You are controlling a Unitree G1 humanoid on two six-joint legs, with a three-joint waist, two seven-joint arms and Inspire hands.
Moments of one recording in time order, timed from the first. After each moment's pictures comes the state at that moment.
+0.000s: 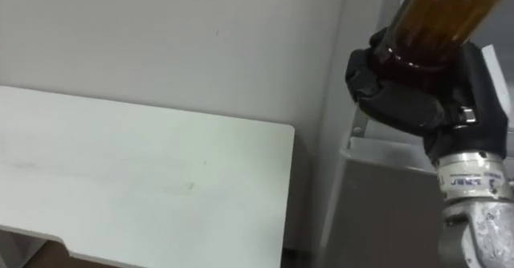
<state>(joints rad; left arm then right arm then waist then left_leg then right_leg) 0.37 0.24 0.13 0.89 0.12 0.03 -0.03 -0.30 -0.54 -0.10 -0.25 0.39 -0.05 -0.24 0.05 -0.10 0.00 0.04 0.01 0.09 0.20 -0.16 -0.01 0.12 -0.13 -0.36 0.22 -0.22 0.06</state>
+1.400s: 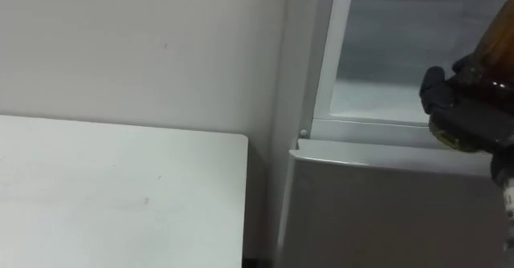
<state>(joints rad) 0.39 0.25 0.20 0.89 0.13 0.01 -0.03 -0.21 -0.62 -0.24 -0.04 0.47 -0.02 -0.28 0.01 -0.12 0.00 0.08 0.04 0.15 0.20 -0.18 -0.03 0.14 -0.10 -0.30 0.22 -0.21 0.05</state>
